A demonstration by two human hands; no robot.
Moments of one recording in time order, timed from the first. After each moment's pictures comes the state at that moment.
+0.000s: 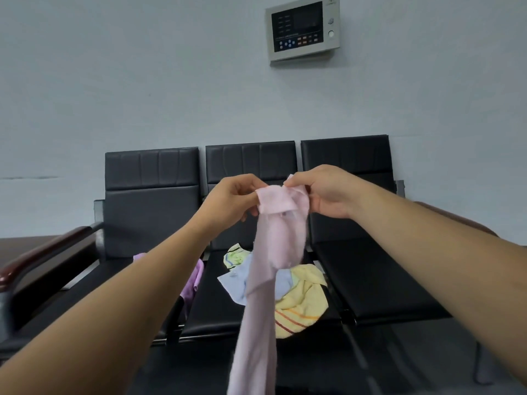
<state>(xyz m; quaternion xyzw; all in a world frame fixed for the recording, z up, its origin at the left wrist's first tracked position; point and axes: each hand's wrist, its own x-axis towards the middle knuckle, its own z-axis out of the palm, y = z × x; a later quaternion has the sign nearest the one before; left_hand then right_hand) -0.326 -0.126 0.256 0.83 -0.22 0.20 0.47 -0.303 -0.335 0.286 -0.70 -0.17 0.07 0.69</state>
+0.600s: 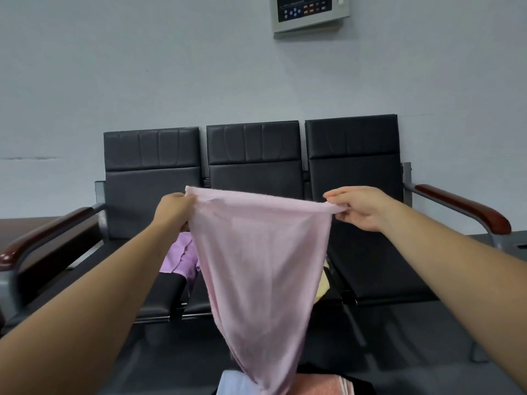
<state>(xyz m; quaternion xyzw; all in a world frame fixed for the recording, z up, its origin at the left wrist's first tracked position) -0.277 -0.030 0.194 0.79 0.16 0.22 0.55 -0.251 -0.392 0.203 -0.70 0.00 0.02 0.72</state>
